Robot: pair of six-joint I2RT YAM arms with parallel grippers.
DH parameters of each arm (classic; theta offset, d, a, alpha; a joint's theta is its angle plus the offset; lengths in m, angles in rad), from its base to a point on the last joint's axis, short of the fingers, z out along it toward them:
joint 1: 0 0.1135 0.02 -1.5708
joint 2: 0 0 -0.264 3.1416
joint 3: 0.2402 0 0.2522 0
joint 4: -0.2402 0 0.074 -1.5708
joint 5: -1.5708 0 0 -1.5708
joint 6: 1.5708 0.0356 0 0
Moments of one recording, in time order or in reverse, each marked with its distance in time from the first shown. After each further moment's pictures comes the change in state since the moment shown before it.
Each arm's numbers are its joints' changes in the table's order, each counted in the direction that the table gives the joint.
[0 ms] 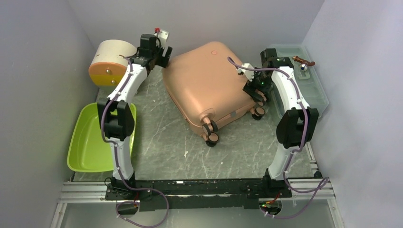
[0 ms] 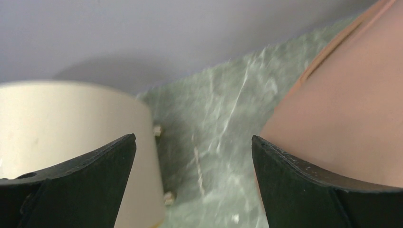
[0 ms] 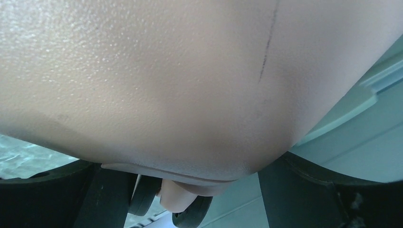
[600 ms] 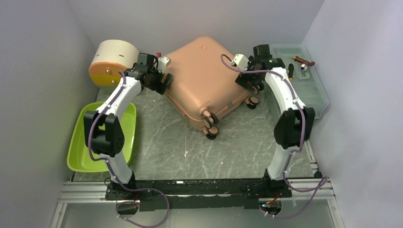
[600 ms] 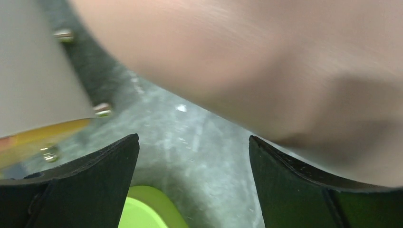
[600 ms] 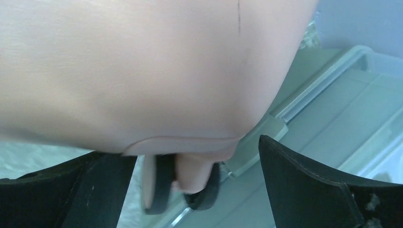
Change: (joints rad) left arm 0.014 -0.301 -0.423 -0.254 -0.108 0.001; right arm 0.065 0.093 0.125 0.194 -0.084 0.016
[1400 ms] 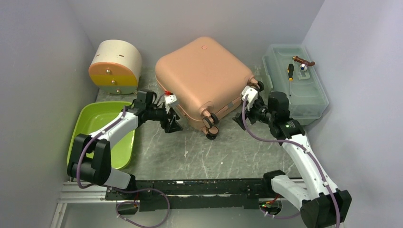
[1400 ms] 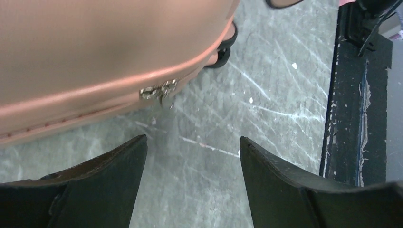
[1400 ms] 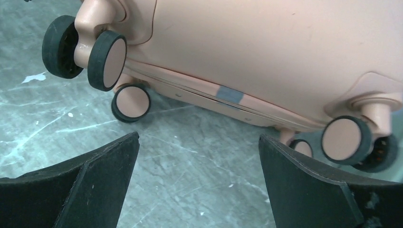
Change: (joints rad) left arm -0.060 -0.384 -0.753 0.325 -0.943 0.181; right arm 0.087 -1.031 -1.094 0.609 0.425 0.407
